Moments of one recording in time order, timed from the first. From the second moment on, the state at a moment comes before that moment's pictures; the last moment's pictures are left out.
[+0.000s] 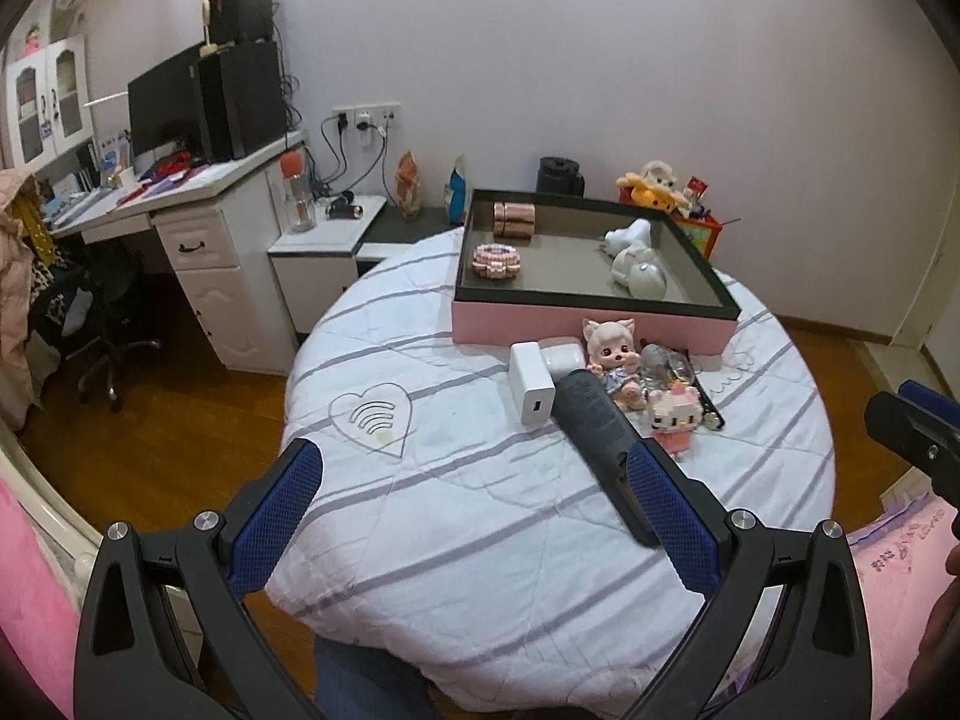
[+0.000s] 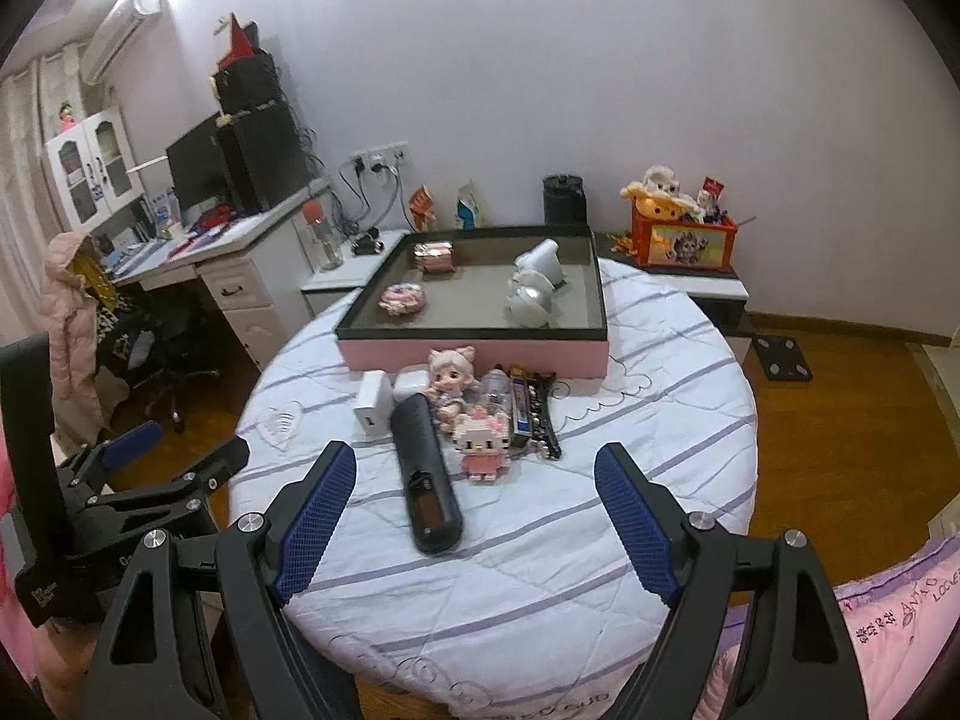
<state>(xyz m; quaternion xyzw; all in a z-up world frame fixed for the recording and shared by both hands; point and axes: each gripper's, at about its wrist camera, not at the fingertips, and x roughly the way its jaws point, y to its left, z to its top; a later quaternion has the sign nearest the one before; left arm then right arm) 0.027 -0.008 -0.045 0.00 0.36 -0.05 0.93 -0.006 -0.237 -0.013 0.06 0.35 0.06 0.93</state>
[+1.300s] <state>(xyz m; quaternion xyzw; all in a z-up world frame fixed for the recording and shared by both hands) 0.172 -0.041 -0.152 -0.03 0.44 -0.09 0.89 0.117 -0.217 -0.133 0.04 0.44 0.06 0.89</state>
